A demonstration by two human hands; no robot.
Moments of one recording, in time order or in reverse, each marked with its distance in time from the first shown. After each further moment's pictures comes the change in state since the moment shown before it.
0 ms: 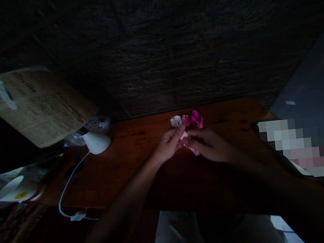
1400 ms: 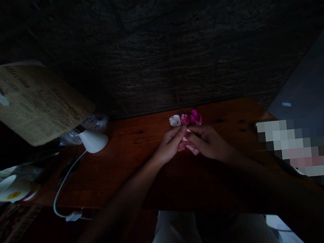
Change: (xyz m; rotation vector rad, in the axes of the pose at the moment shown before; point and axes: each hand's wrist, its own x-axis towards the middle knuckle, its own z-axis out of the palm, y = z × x) left_hand 0.002 -0.017 0.006 -0.280 -0.061 -0.030; right_hand 0.003 0.011 0.008 0.038 0.166 0.042
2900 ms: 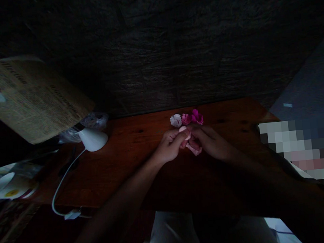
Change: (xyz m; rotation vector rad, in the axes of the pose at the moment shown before) left_hand -0.006 0.012 0.001 0.328 0.038 0.059; right_hand 0.002 -0.001 -0.005 0.179 -0.079 0.249
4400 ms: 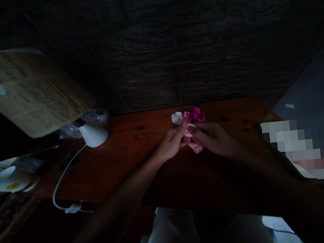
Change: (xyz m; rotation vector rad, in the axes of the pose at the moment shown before) left_hand 0.002 0.000 0.003 -0.064 -0.013 0.015; right_hand -0.002 -0.005 -0.005 -0.036 -0.037 -0.056
